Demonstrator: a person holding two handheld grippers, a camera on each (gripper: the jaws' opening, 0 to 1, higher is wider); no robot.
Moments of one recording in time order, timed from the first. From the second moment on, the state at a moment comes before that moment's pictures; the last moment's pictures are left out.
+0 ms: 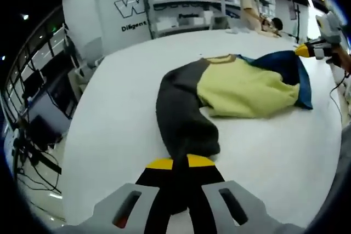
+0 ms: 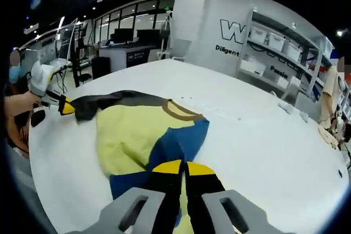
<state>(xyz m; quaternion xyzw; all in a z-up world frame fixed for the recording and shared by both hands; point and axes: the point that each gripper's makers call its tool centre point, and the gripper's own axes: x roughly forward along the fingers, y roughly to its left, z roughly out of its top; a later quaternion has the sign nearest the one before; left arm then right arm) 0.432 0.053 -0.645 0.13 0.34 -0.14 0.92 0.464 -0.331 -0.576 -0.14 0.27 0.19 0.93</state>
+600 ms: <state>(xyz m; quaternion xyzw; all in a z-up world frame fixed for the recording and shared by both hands) 0.452 0.105 -0.658 0.14 0.38 -0.08 0.91 0.510 -0.423 -0.573 -0.20 0.30 0.11 0.93</state>
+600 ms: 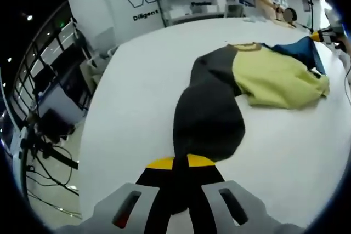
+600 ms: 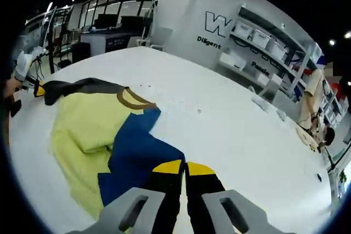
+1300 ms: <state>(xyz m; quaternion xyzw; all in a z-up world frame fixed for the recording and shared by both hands) 0.474 0.153 -0.658 0.22 0.40 -0.06 0.89 0.534 -0.491 -0.591 -0.20 0.35 0.05 0.91</state>
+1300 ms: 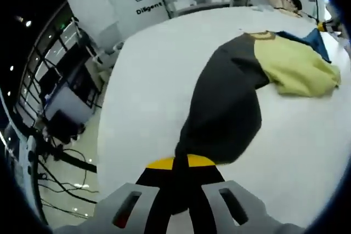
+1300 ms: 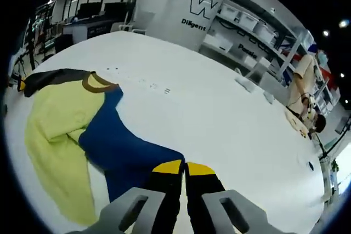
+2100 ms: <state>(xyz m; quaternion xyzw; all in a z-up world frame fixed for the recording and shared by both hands) 0.489 0.182 -0.657 0.24 0.43 -0.01 0.87 0.536 -0.532 -0.603 -0.17 0.38 -0.01 0.91</state>
